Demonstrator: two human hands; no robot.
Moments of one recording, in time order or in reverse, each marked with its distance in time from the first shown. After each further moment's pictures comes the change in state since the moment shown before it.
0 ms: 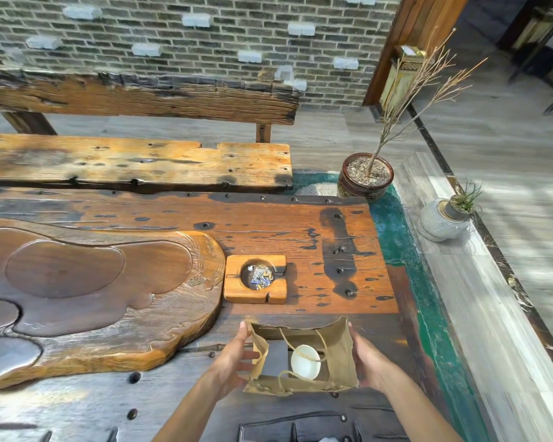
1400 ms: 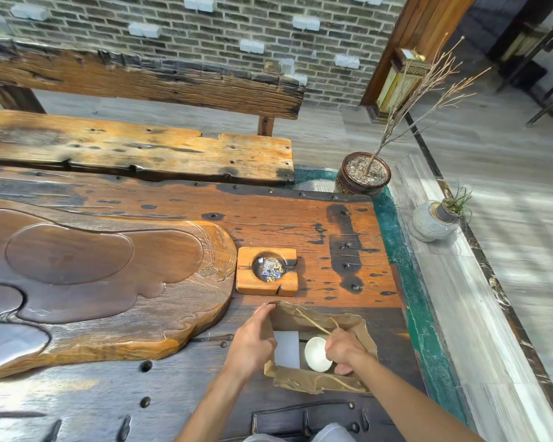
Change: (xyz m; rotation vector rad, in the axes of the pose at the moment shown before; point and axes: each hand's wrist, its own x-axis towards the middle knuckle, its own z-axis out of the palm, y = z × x) left_hand -0.054 0.018 -0.020 0.557 0.058 0.493; right_hand -0.056 -0.035 0.103 -0.725 0.195 -0.086
